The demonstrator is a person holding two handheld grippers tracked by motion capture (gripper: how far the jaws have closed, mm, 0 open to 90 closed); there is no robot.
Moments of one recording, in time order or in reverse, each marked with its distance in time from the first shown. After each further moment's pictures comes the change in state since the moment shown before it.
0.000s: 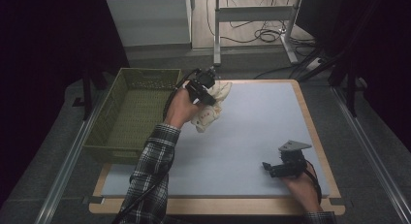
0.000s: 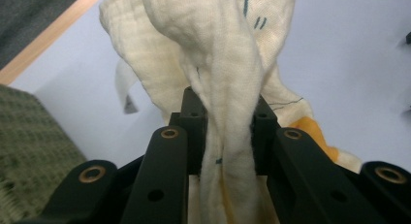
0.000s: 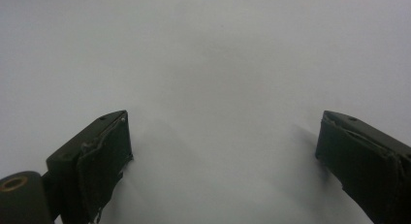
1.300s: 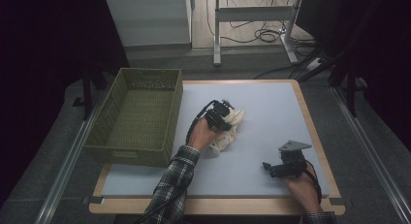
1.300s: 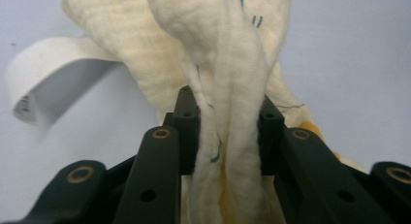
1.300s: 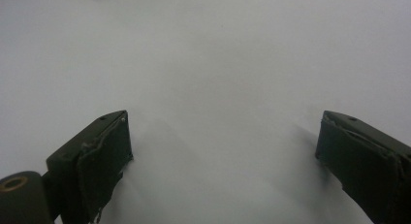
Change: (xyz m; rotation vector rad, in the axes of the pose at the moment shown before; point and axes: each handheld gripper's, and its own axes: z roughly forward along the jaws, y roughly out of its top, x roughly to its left) left arm -0.035 -0.030 0.128 -0.037 -0.103 -0.028; right arm 0.000 0.000 0.000 -0.001 -0.002 -0.002
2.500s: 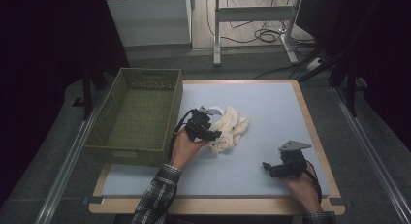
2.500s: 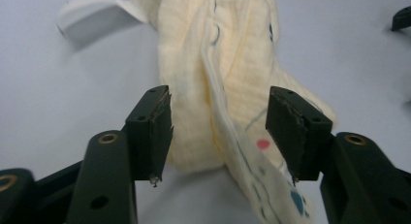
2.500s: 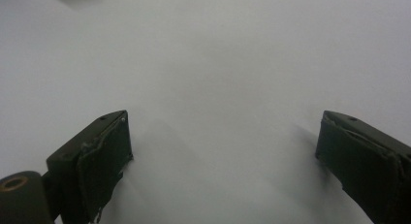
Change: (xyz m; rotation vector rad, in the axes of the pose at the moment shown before) left arm -0.001 -0.069 -0.051 -0.201 -0.028 -0.118; right arm 0.000 0.000 0.000 0.002 -0.001 -0.001
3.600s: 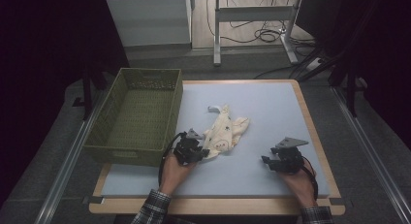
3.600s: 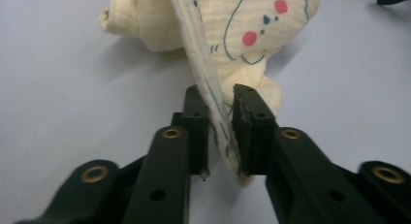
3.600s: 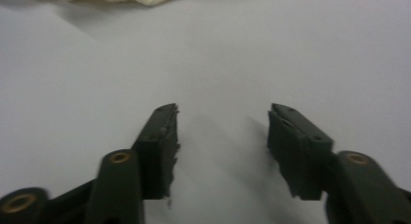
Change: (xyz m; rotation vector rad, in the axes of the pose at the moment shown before) left arm -0.015 -0.074 -0.012 -0.011 -0.009 -0.005; right arm 0.004 0.015 0.003 -0.005 0.027 -0.012
